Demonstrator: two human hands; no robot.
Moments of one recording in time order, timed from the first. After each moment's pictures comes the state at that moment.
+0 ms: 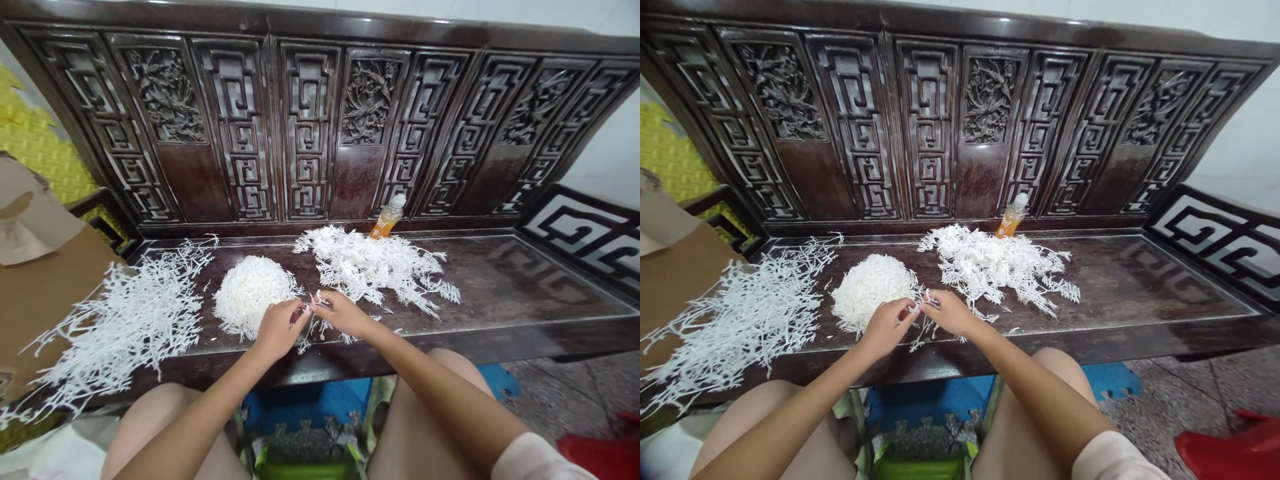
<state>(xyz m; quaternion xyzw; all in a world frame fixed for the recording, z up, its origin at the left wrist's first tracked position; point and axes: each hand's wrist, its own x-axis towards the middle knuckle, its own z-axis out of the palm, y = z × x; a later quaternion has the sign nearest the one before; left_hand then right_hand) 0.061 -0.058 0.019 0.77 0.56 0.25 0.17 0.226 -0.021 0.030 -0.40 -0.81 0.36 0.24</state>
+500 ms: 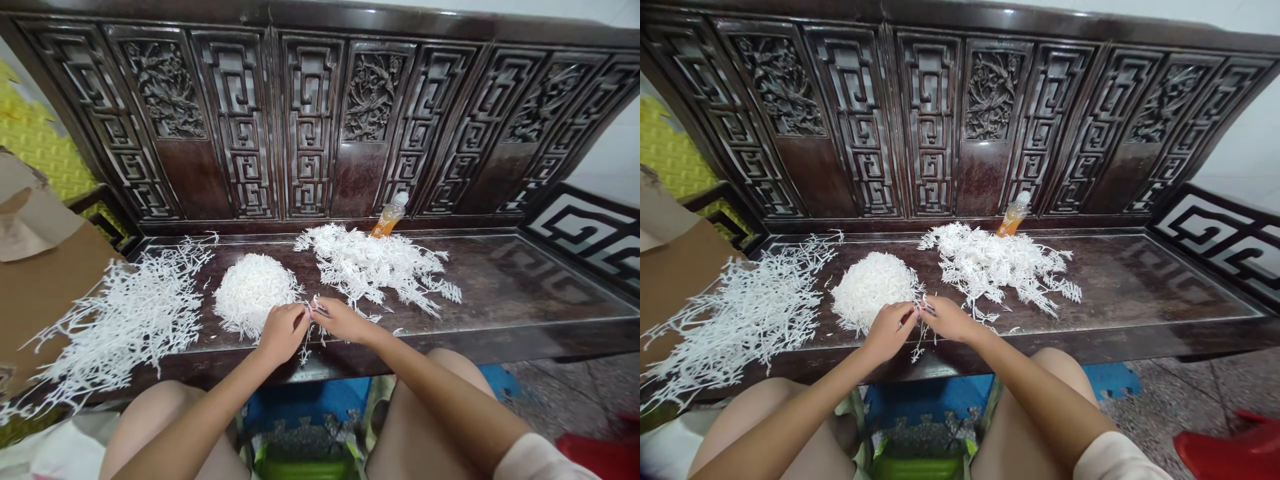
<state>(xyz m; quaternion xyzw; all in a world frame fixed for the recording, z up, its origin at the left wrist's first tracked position) 0.067 -0.063 0.016 0.77 0.55 0.26 0.19 0.224 -0.026 0.026 -0.40 -0.84 0.33 0.17</state>
